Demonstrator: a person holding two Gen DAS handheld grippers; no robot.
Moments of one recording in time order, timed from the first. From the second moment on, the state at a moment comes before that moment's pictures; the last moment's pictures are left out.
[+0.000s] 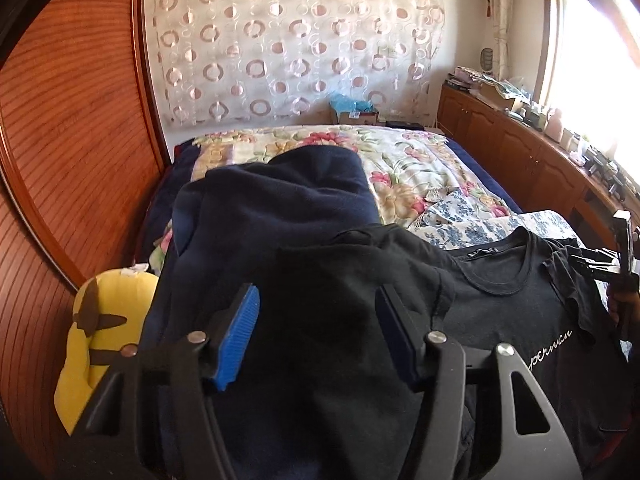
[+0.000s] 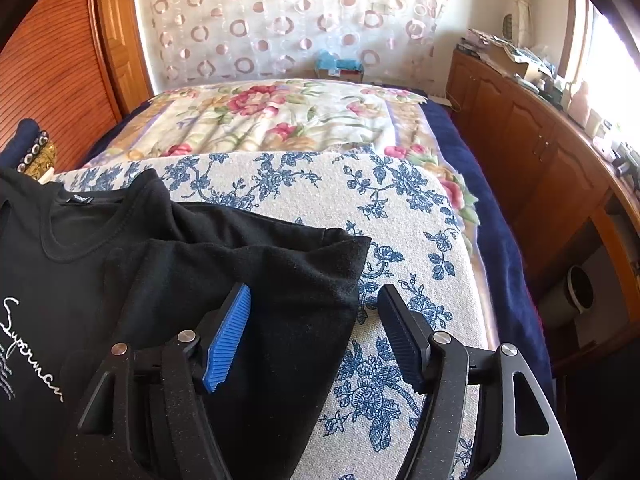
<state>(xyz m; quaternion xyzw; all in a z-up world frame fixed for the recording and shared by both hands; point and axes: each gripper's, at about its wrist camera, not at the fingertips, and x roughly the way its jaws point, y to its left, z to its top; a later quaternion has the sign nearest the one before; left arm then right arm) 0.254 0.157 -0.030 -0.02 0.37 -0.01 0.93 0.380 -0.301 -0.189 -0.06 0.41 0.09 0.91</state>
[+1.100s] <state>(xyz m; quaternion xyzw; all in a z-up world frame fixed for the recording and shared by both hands) 0.234 0.127 -0.006 0.02 0.32 -0.04 0.94 0.396 -0.309 -0.189 -0.06 0.41 0.11 0.90</state>
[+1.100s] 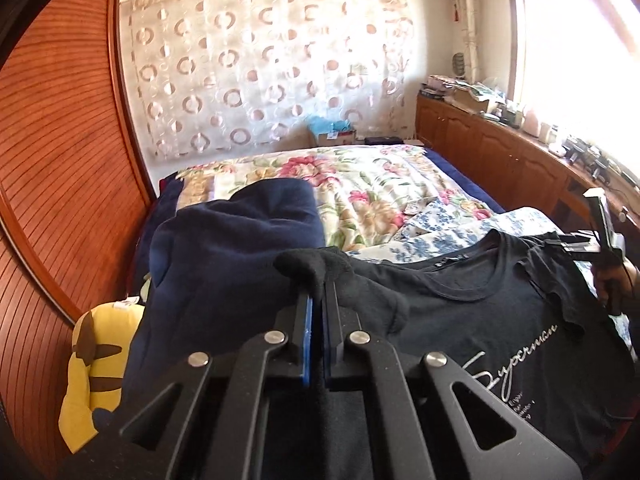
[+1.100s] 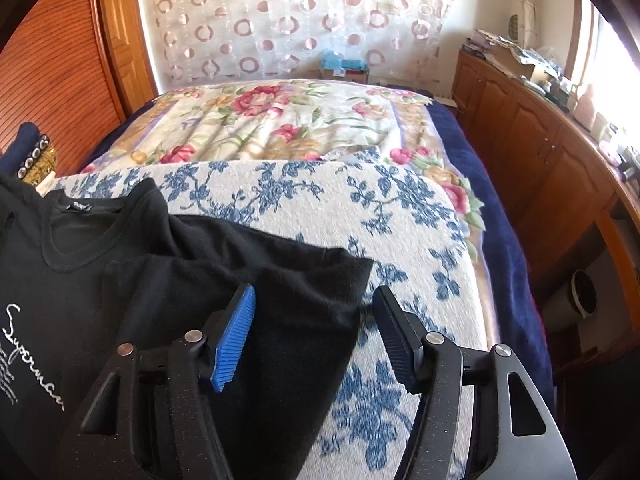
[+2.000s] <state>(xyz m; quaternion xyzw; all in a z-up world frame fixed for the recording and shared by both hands) 0.027 0.132 -0.002 -0.03 0.25 -0.05 0.97 0.168 -0.324 -0.082 -0.01 0.25 0.21 0.95</state>
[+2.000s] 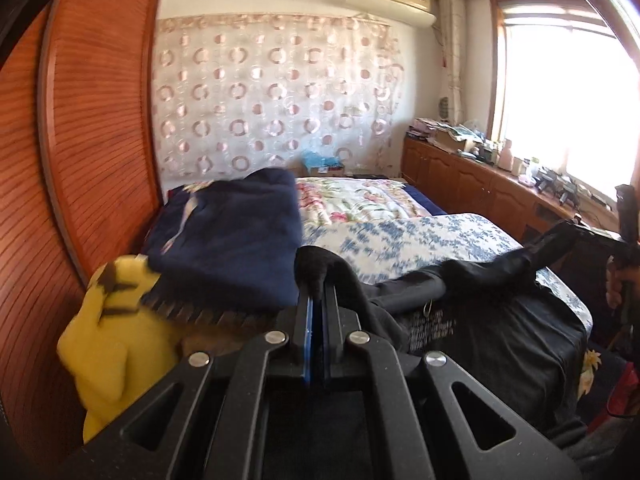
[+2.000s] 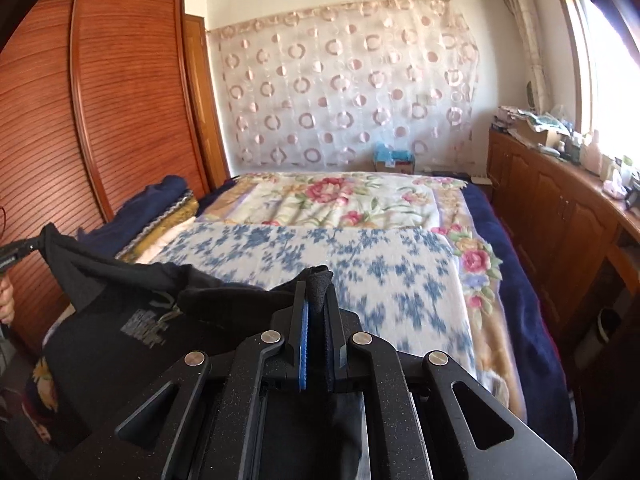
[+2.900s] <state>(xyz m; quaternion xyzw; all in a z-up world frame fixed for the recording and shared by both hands) -0.031 0.159 -0.062 -0.04 0.34 -0.02 0.94 0.066 -0.357 -0.145 -0.05 0.36 0.16 0.92</state>
